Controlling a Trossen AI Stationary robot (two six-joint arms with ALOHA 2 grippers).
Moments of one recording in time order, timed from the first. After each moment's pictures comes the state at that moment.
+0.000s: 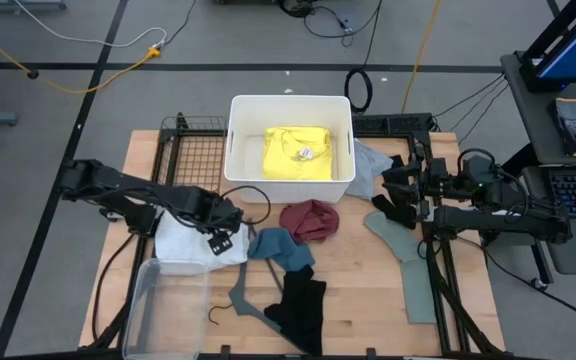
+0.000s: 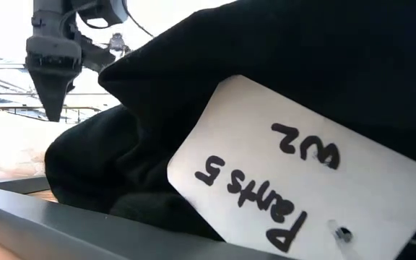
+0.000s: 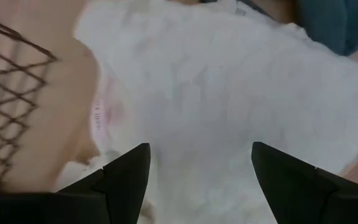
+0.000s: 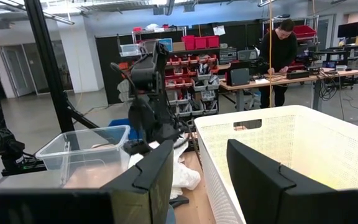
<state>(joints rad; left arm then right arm) -0.12 1.39 0.94 -1.08 -0.03 -0.70 -0.19 0.39 0.59 -0.11 -0.11 0.12</state>
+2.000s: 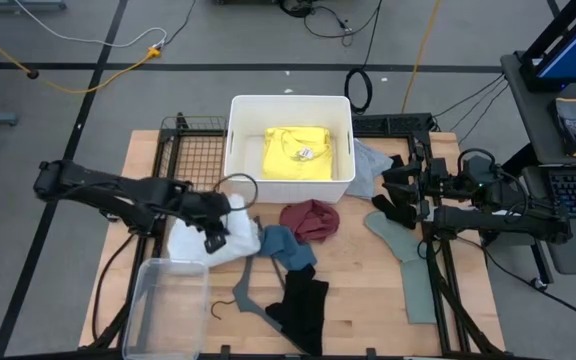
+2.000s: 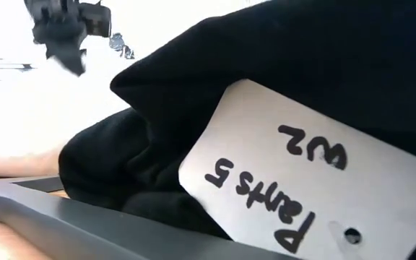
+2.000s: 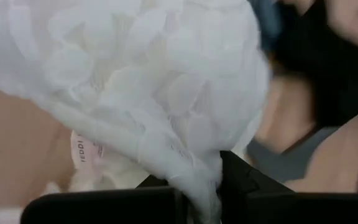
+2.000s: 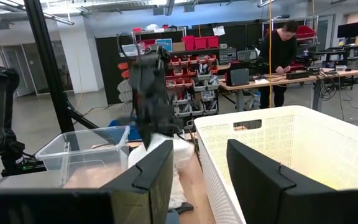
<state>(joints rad) -0.11 1.08 0.85 -0.76 0.04 -0.58 -0.19 0.39 0.59 -0.11 -0.10 0.12</state>
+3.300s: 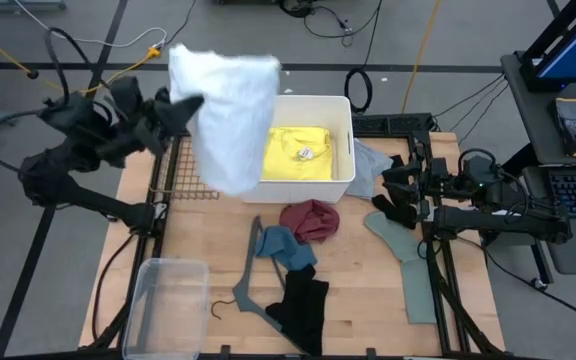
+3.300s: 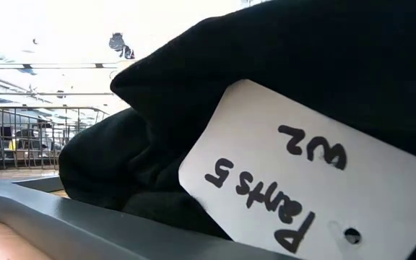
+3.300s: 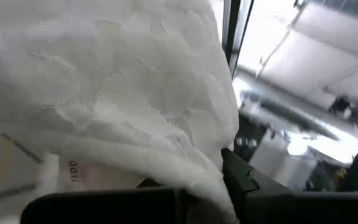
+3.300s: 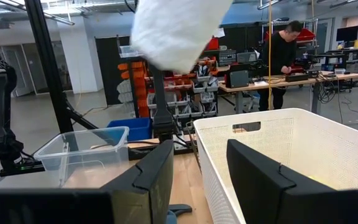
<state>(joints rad) 0.03 1.06 1.55 -0.07 -0.32 -0.41 -0.19 0.39 0.59 -0.11 -0.10 0.11</state>
